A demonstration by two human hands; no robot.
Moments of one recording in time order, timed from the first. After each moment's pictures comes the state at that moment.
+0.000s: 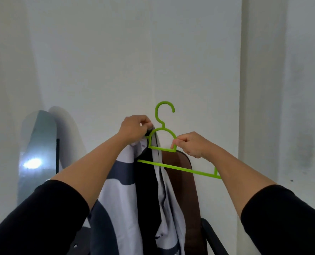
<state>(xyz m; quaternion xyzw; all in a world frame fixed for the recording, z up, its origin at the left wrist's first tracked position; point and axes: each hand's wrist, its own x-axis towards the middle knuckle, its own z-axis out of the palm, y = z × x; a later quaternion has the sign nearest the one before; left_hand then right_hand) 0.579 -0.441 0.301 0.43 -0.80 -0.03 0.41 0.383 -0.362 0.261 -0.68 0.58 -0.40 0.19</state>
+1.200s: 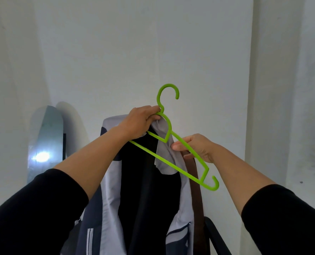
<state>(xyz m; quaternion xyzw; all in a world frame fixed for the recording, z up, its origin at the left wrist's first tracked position) 0.582 -0.441 0.309 0.24 -0.88 0.14 0.39 0.375 -0.388 0.246 -0.62 0.52 -0.45 0.38</state>
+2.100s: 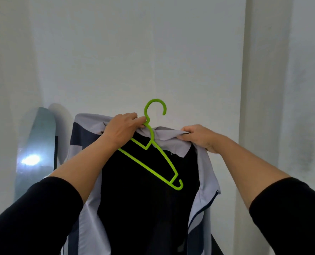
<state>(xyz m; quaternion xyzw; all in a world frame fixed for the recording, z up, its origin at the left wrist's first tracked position) 0.615 -0.463 0.296 0.27 -0.84 0.37 0.31 0.364 -0.369 0.281 -0.68 0.55 -0.40 0.26</state>
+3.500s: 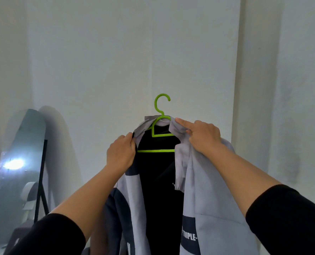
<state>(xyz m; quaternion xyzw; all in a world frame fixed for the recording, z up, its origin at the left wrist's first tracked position) 0.591 -0.448 0.246 0.50 -0.71 0.11 0.48 0.368 -0.361 0.305 -0.64 0.69 -0.24 -0.26</state>
